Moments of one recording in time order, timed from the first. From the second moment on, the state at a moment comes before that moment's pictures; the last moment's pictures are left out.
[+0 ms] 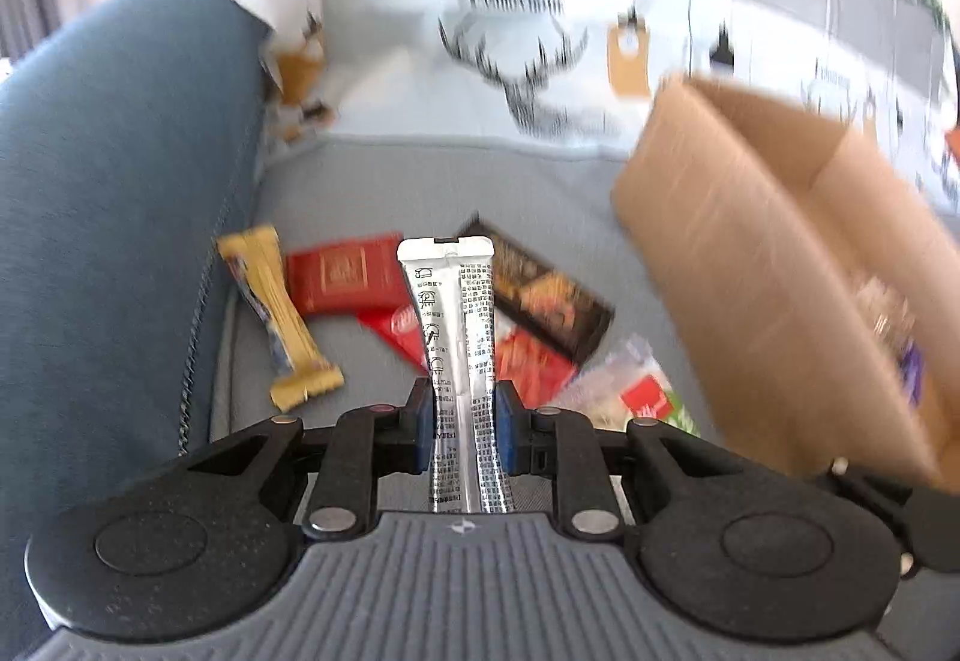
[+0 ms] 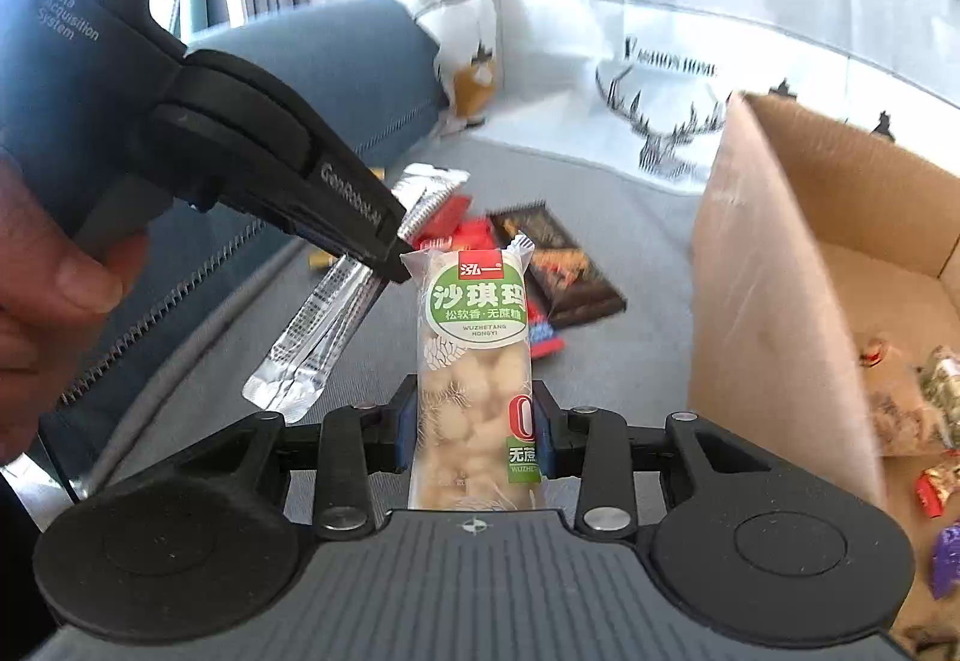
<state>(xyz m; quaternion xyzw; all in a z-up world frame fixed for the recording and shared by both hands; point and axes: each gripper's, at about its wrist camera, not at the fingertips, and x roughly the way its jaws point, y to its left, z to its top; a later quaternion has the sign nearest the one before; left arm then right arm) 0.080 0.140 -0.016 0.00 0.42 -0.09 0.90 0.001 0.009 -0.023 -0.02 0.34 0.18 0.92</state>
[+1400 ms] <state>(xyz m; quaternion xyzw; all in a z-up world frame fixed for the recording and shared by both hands) 0.056 0.097 0.026 -0.03 0.31 -0.11 0.94 -0.014 -0.177 0.086 0.03 0.17 0.06 0.98</state>
